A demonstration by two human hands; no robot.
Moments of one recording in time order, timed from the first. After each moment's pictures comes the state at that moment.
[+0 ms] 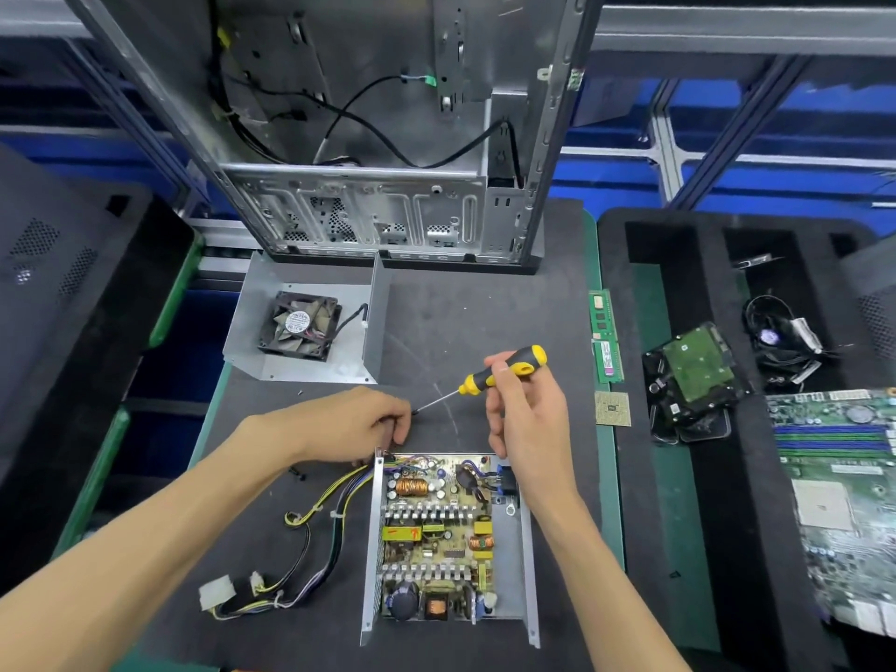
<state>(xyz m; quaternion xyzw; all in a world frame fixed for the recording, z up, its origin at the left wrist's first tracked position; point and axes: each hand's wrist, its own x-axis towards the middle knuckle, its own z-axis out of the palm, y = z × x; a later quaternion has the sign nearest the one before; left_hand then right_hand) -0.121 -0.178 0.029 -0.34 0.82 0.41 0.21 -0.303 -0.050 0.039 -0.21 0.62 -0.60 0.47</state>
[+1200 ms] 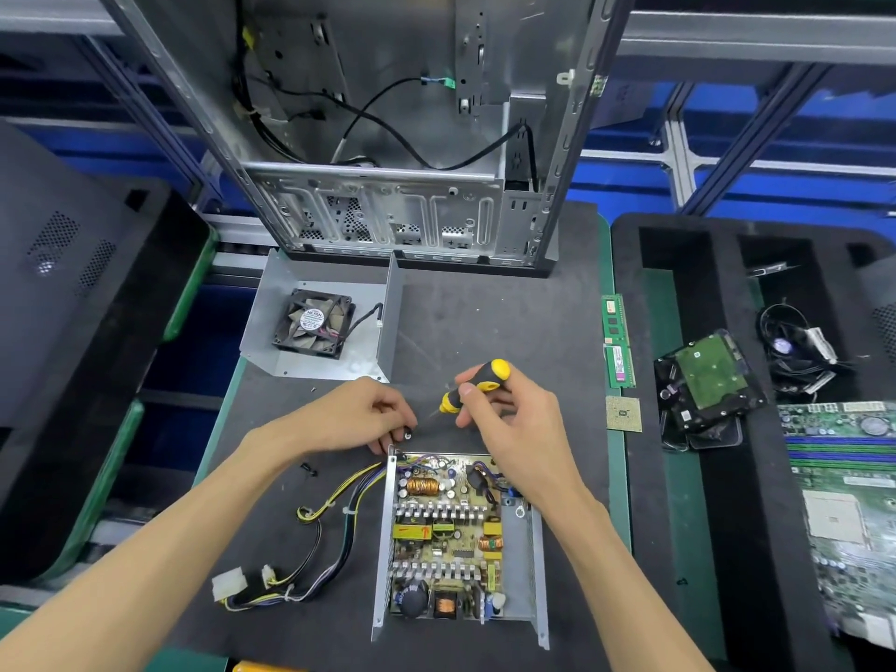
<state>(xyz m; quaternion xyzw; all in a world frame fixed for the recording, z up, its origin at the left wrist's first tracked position) -0.115 -0.174 0.021 -0.48 0.68 0.54 0.09 -0.300 -0.051 0.031 -0.41 0.63 -0.50 0.43</state>
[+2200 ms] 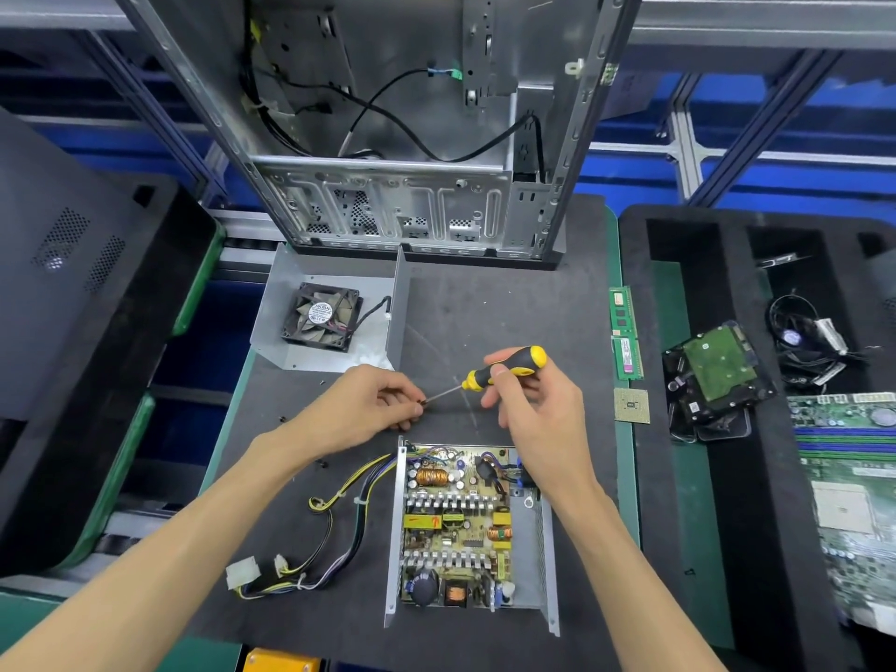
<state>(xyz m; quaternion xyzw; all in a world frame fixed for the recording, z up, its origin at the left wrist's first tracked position) -0.107 -0.169 0.019 -0.45 0.72 0.52 -0.03 -0.300 -0.049 0.036 -0.35 0.62 -0.57 0.40</state>
